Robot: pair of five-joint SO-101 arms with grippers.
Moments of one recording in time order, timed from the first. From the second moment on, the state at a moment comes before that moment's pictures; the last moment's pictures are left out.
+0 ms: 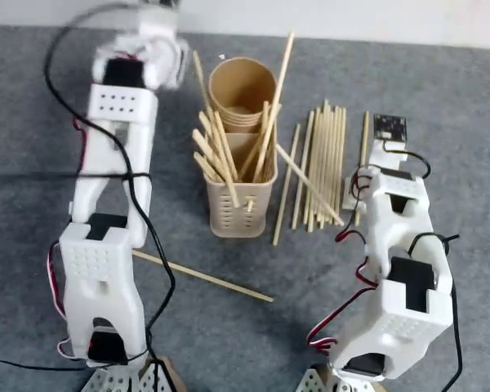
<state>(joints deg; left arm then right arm) -0.9 34.4 -57.0 61.0 -4.5 3.8 13.5 25.1 39.3 7.2</state>
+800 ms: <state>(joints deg) -4.7 64.2 -84.8 93.6 -4.4 3.8 13.5 25.1 39.3 7.2</state>
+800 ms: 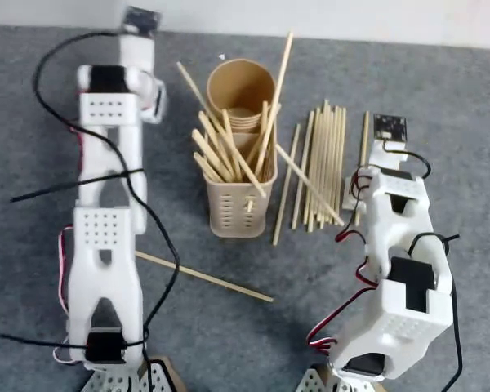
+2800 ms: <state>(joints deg) 7.8 26.9 -65.2 91.0 0.8 3.8 13.5 25.1 39.3 7.2</state>
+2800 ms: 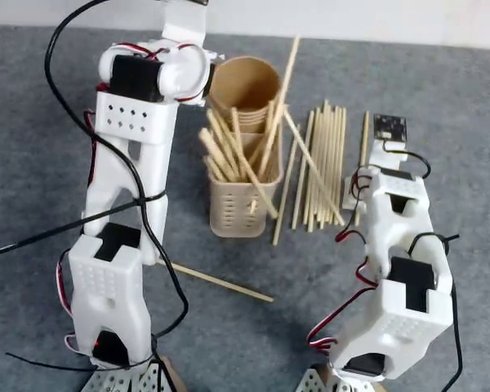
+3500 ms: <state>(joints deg) -0.9 45.8 -69.1 96.0 0.8 3.8 13.5 25.1 39.3 7.2</state>
